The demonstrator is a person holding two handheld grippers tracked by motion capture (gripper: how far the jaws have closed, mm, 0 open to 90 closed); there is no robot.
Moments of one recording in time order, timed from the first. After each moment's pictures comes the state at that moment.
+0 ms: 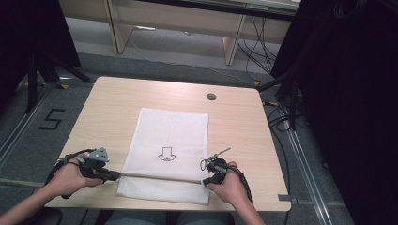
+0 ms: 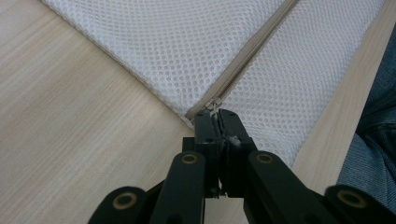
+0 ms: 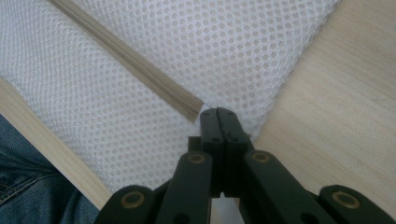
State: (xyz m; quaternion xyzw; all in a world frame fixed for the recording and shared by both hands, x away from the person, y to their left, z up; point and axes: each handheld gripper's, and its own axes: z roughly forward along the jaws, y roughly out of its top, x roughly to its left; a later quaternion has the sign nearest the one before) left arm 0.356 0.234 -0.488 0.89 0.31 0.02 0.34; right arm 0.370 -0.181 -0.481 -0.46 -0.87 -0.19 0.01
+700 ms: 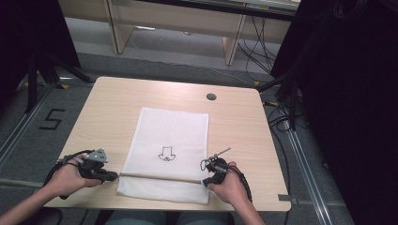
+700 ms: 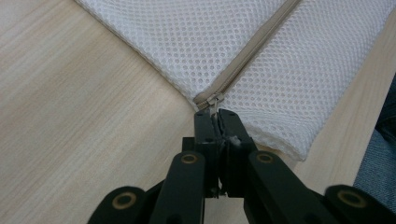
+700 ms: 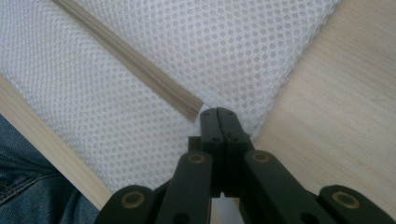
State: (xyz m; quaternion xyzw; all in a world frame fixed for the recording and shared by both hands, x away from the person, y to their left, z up) left arm 0.357 0.239 -0.495 0.89 0.32 0.03 0.33; right arm 0.369 -0.181 -0.481 -0.45 -0.87 -0.20 0.01
